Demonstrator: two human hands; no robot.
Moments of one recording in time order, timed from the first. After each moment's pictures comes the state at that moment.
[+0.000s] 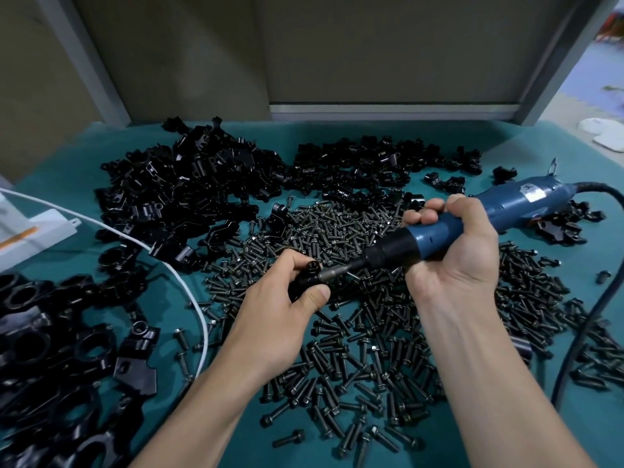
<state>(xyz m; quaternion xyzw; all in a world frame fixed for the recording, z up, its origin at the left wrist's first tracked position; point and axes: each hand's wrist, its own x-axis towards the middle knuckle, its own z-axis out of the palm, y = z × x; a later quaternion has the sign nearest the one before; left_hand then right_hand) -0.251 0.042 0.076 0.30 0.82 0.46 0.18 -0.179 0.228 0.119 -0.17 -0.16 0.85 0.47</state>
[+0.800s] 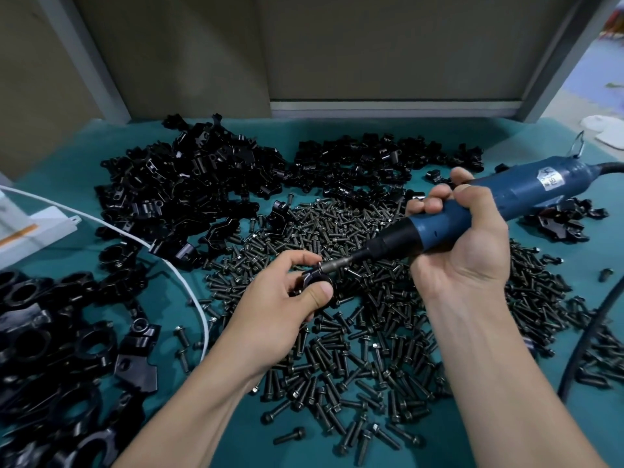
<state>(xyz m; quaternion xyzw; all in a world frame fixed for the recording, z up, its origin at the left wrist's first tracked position) -0.258 0.045 0.073 0.26 0.72 0.57 0.29 -0.175 0.232 0.126 -0.11 -0.21 0.86 0.44</state>
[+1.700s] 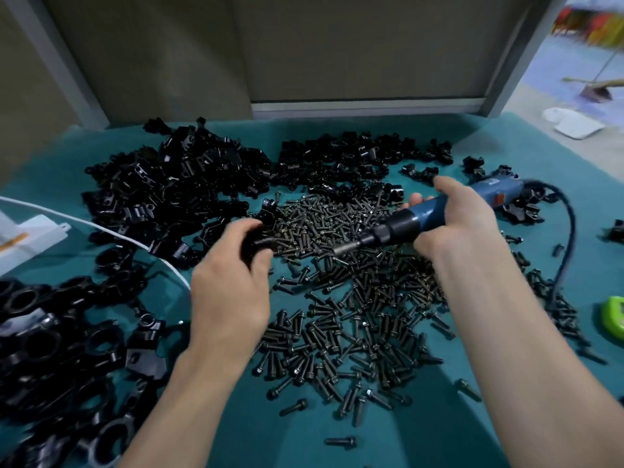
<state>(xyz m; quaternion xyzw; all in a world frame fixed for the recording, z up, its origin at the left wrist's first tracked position) -0.260 0.029 0.090 0.25 0.85 0.47 -0.07 -0.167 0.254 0.153 -0.45 -0.20 0.79 0.36</state>
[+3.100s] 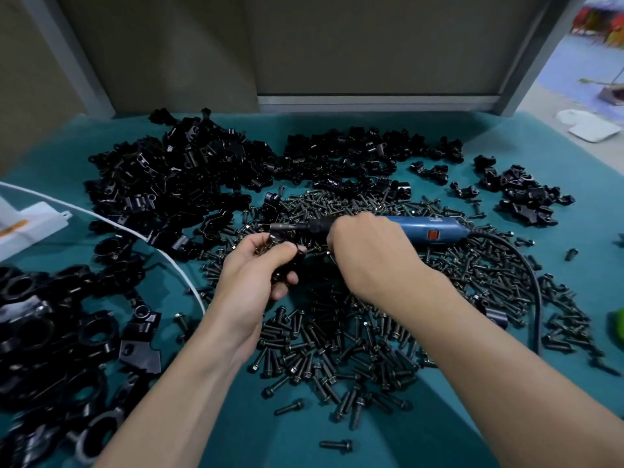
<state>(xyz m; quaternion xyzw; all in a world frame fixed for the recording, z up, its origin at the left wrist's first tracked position) -0.264 0.041 0.080 0.11 0.60 0.73 0.30 -0.187 0.185 0.130 -0.21 -0.98 0.04 0.05</state>
